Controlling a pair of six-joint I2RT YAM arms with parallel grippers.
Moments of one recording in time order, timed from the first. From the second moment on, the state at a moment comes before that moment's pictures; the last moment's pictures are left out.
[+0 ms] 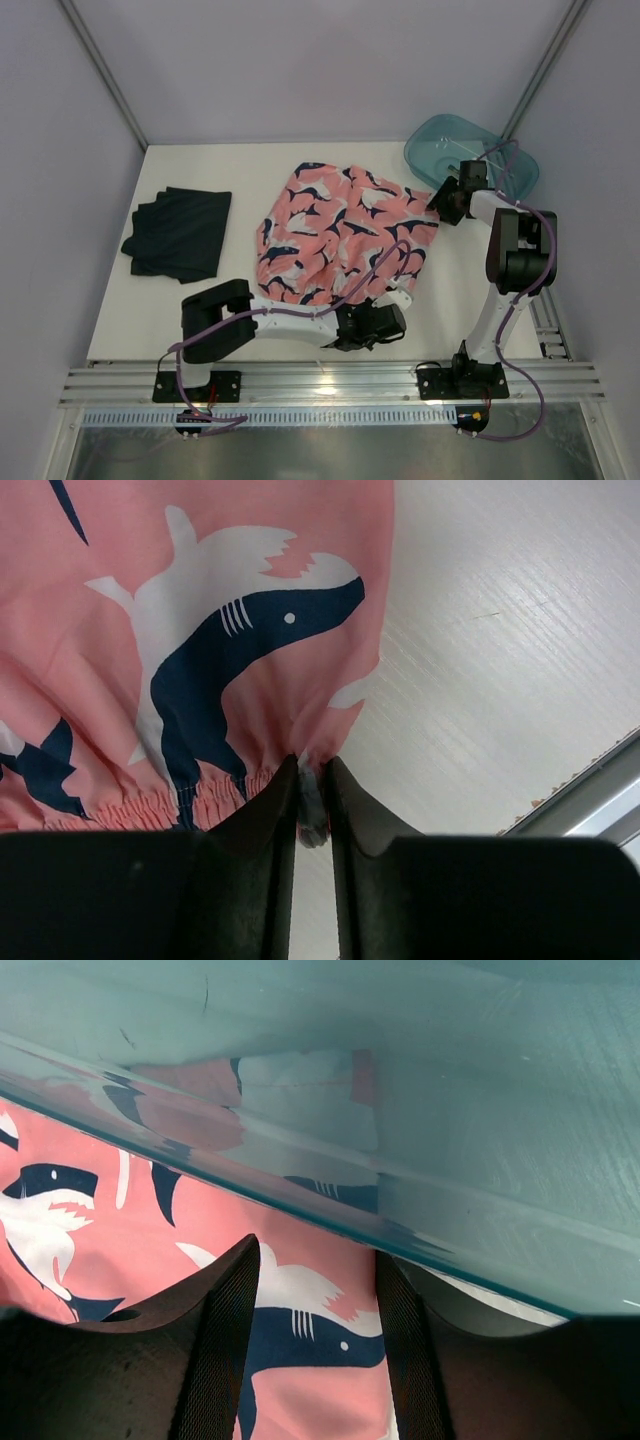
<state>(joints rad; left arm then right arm) -1.37 1.90 1.19 -0.30 -0.40 -0.41 -0.10 1.95 1.26 -0.23 -0.11 0.55</state>
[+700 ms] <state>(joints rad) -1.39 1.73 0.99 -0.34 -0.44 -0.62 -0.05 1.84 1.08 -0.17 -0.06 0.55</state>
